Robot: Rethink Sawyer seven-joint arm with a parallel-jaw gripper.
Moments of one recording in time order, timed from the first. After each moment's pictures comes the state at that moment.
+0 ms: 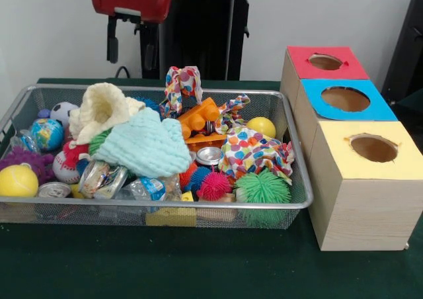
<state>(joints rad) -0.69 -0.95 0.43 1.84 -0.56 0.62 1.93</state>
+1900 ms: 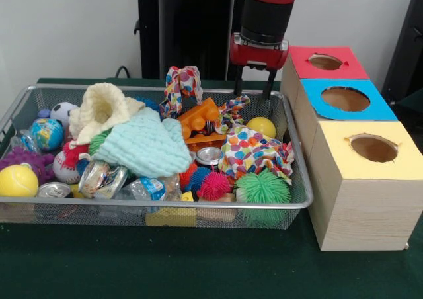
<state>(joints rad) -0.09 -0.64 -0.02 1.96 -0.41 0.21 2.11</state>
